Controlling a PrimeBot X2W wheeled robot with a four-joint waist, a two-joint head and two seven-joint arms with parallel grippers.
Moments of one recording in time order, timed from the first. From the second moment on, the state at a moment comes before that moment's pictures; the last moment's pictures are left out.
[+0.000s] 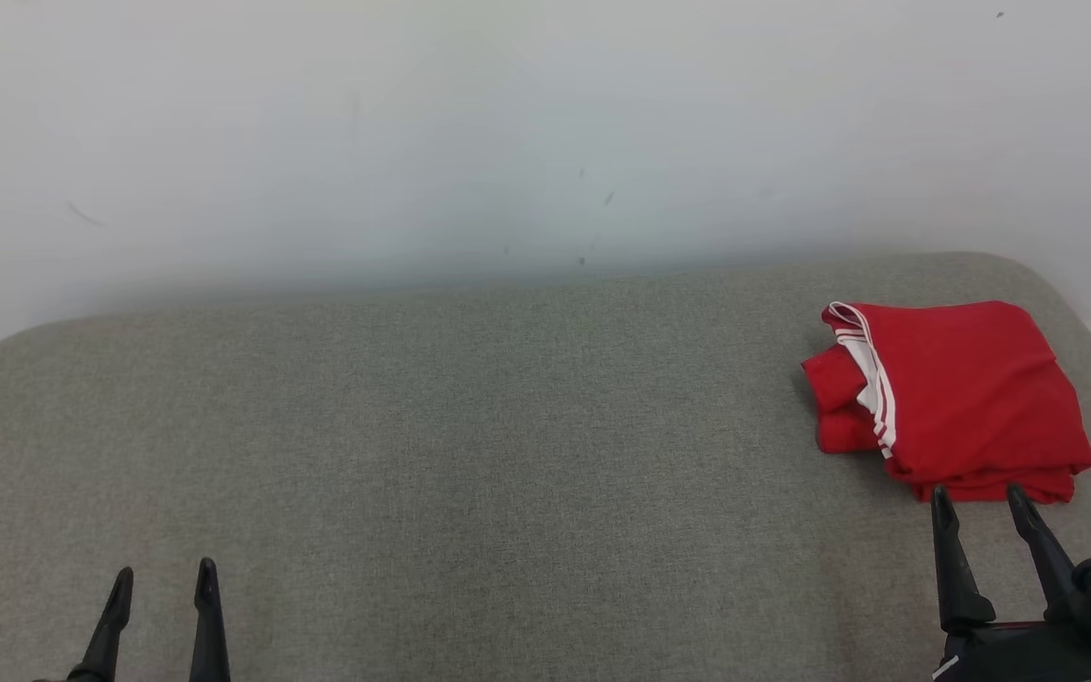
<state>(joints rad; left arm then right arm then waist) 0.12 0.20 -0.14 0.03 -0.22 0.12 -0.21 0.09 -0.28 0.09 0.04 0.42 -0.12 -0.20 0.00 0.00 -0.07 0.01</state>
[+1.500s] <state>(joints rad) 0.09 0.13 -0.08 0.14 -0.60 0.06 -0.10 0.09 -0.19 0.03 0.16 0.75 -0.06 -0.10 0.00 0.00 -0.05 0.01</state>
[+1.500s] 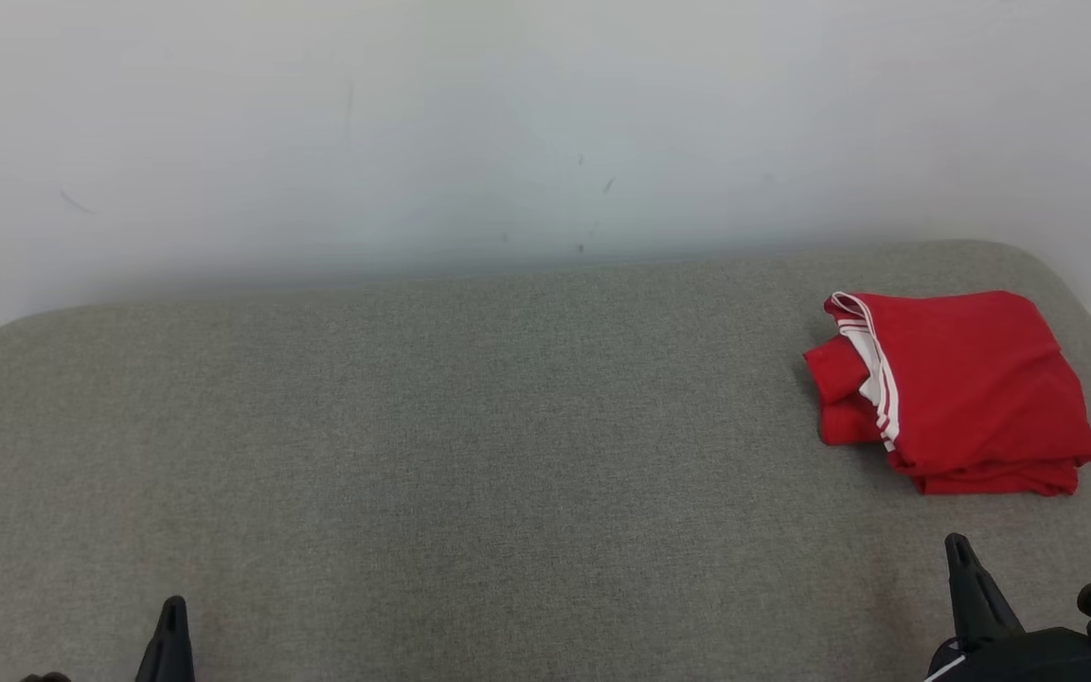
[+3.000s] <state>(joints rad) -0.01 0.07 0.03 0.24 -1.23 -0.05 0.04 -0.02 -0.10 -0.07 0.24 1.28 0.05 0.04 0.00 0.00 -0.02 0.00</state>
